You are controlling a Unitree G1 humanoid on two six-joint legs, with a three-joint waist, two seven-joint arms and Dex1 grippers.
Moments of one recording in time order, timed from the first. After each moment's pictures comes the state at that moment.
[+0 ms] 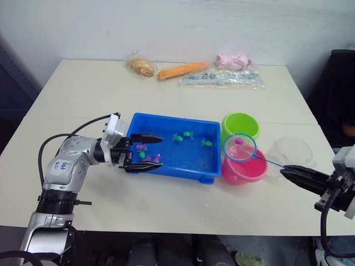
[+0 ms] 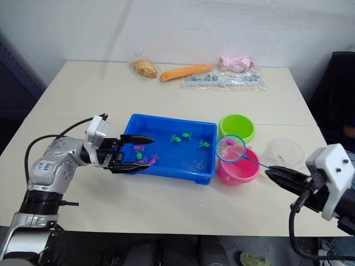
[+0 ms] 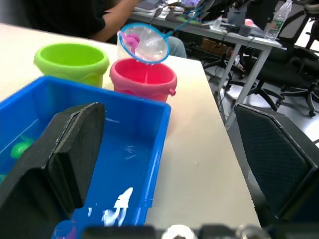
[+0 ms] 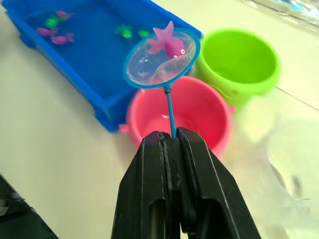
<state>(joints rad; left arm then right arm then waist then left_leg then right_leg) -0.55 0.60 0.00 0.10 -0.57 0.36 -1.33 0.37 -0.77 -0.92 -0.86 0.70 0.93 0.86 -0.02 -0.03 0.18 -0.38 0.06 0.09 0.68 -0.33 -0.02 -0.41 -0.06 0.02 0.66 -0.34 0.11</state>
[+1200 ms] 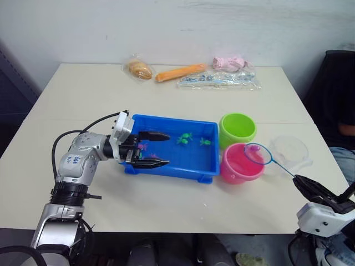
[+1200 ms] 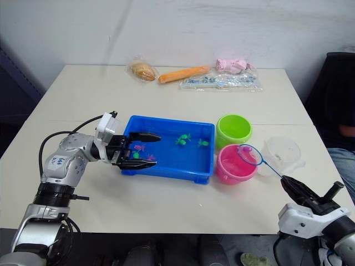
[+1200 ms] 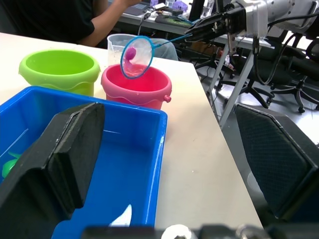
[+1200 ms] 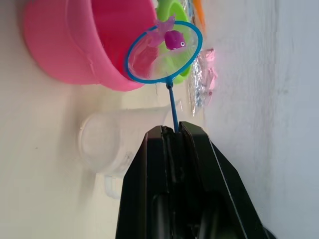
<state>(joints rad) -0.59 0.56 -0.02 0.17 -0.54 0.34 -1.35 0.57 -0.63 -0.65 -0.46 -0.46 -0.58 0.49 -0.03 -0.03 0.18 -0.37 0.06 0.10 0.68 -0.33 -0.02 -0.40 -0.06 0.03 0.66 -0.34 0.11</state>
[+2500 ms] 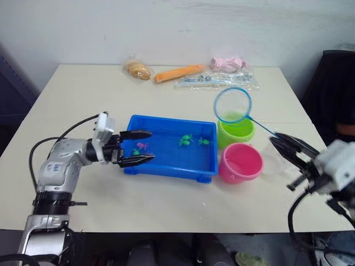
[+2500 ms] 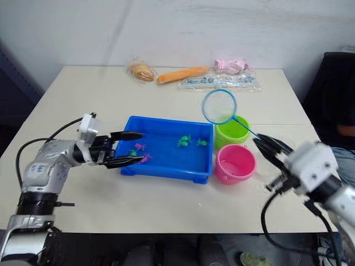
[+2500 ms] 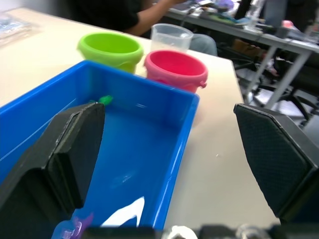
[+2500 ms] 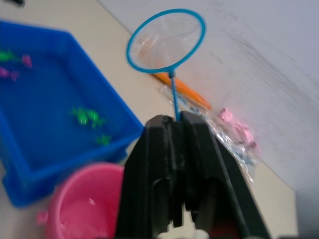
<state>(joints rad) -0.44 0.65 0.14 0.13 -0.55 0.35 -1.26 0.14 -0.93 -0.41 -0.73 0.69 0.36 0.52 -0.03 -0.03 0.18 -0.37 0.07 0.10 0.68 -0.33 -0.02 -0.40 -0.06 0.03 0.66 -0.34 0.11</state>
